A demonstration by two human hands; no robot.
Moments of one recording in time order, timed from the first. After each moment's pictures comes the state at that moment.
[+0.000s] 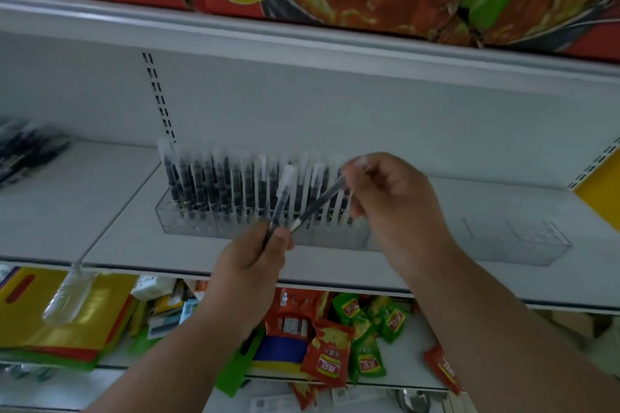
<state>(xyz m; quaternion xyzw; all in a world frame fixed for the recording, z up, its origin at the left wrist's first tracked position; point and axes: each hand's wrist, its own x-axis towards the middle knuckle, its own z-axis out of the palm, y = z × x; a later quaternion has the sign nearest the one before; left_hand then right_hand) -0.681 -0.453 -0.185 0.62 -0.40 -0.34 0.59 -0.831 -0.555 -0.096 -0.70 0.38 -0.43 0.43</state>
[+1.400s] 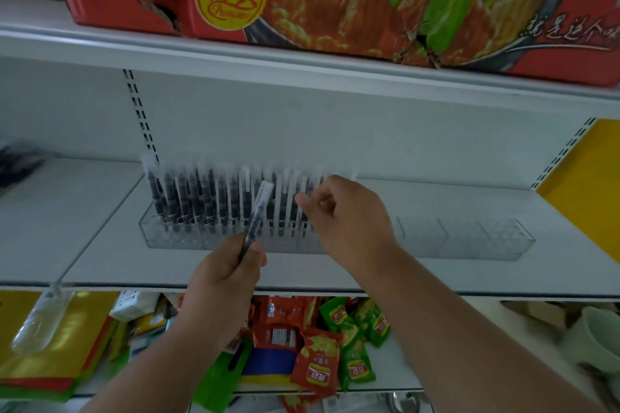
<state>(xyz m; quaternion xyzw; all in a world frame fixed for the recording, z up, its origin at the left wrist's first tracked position) -0.672 -0.446 -0.184 0.65 -0.39 -0.33 0.56 -0.815 -0.559 -0.114 -0.83 0.45 -0.28 0.17</state>
